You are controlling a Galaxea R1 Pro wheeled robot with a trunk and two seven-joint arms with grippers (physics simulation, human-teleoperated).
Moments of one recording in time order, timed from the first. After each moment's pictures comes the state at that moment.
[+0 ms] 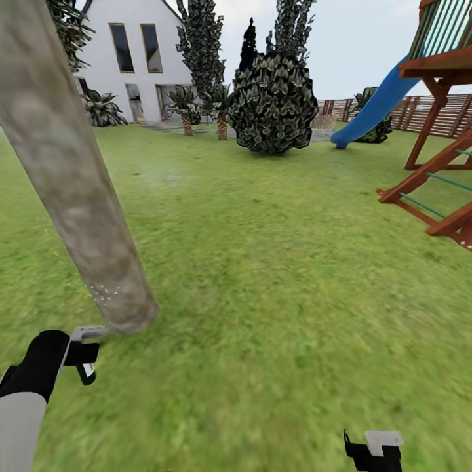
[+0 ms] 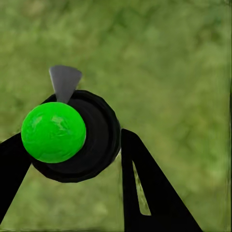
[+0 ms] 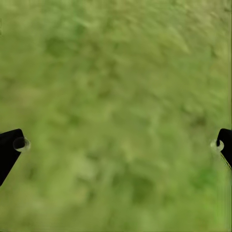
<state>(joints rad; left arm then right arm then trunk) -0.70 0.25 0.40 -0.78 -0.45 0.81 -0.37 -0.41 -0.11 -0.86 -0.13 0.89 -0.59 -0.09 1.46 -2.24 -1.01</state>
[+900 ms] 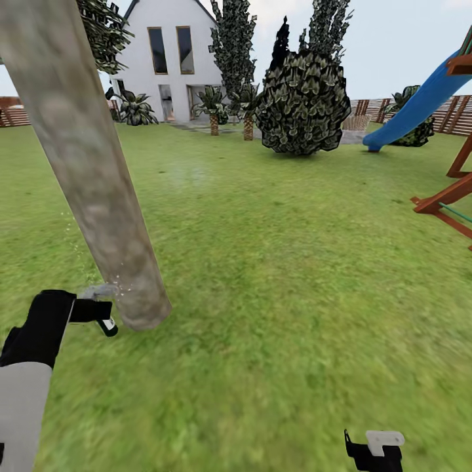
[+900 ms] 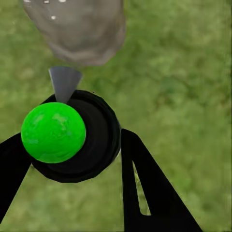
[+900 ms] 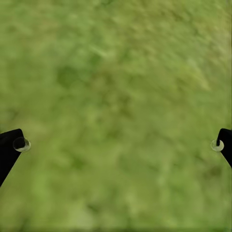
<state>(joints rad) -0.81 0.26 0.28 -0.99 -0.43 0.94 -0.56 -0.41 -0.11 -0.86 -0.13 0.89 -0.59 -0.09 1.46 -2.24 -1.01</state>
